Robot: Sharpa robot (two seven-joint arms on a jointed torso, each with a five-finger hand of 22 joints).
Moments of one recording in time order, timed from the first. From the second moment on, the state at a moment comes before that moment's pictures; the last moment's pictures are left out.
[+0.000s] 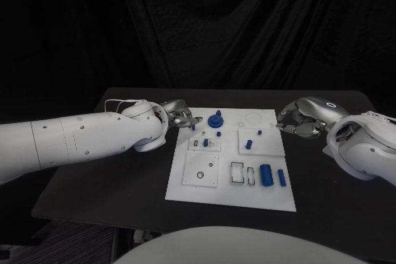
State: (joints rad) left arm 1.27 -0.78 -0.21 1.51 -1.15 -0.29 -0.40; left_hand 1.03 0.07 0.09 0.28 0.37 0.96 0.03 0.44 1.31 1.47 -0.03 1.57 1.31 1.47 -0.07 1.57 1.31 0.04 1.47 0.04 1.43 1.31; right arm 1.32 -1.03 -0.25 1.72 -1.52 -0.39 -0.29; right_hand 1.43 -0.05 0.16 0.27 0.29 0.87 0.12 0.19 0.43 1.47 0.04 1.57 1.31 1.46 -0.03 1.57 1.31 0.04 1.46 0.09 1.35 1.31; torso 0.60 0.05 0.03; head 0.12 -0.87
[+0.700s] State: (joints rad) left arm 1.28 -0.62 -0.21 1.23 -1.17 -0.13 -0.41; left_hand 1.11 0.08 0.07 0.29 0.20 0.83 0.06 0.40 1.31 1.47 -0.01 1.57 1.31 1.47 -0.06 1.57 1.31 0.04 1.47 0.05 1.44 1.31; right arm 1.32 -1.02 -0.25 1.71 -1.52 -0.39 -0.29; right_hand 1.43 -0.05 0.16 0.27 0.30 0.87 0.12 0.19 0.43 1.47 0.04 1.57 1.31 1.46 -0.03 1.57 1.31 0.04 1.46 0.09 1.35 1.31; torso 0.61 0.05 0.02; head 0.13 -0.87
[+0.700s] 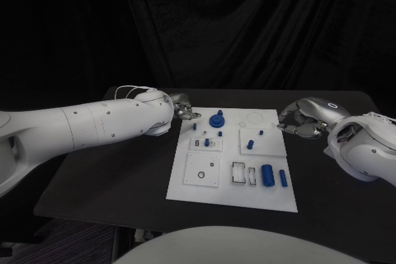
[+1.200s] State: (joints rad) left arm 1.28 -0.60 -0.21 1.19 -1.17 -0.05 -0.43; left_hand 1.09 0.08 0.04 0.29 0.19 0.83 0.06 0.40 1.31 1.46 -0.01 1.57 1.31 1.46 -0.06 1.57 1.31 0.04 1.47 0.05 1.44 1.31; right arm 1.32 -1.02 -0.25 1.71 -1.52 -0.39 -0.29; right_hand 1.43 -0.05 0.16 0.27 0.31 0.87 0.12 0.19 0.43 1.47 0.04 1.57 1.31 1.46 -0.03 1.57 1.31 0.04 1.46 0.09 1.35 1.31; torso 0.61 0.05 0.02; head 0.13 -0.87
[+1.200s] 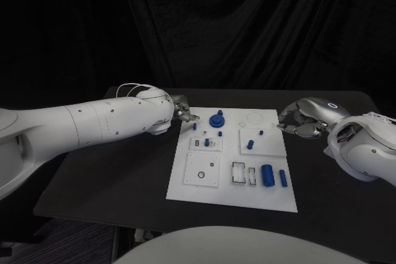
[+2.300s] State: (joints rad) left arm 1.27 -0.57 -0.21 1.16 -1.17 -0.02 -0.44; left_hand 1.06 0.10 0.02 0.28 0.21 0.83 0.07 0.34 1.28 1.46 0.00 1.57 1.31 1.47 -0.05 1.57 1.31 0.04 1.47 0.06 1.43 1.31; right arm 1.32 -1.02 -0.25 1.71 -1.52 -0.39 -0.29; right_hand 1.43 -0.05 0.16 0.27 0.32 0.87 0.12 0.19 0.43 1.47 0.04 1.57 1.31 1.46 -0.03 1.57 1.31 0.04 1.46 0.09 1.35 1.31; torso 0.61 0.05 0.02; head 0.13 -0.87
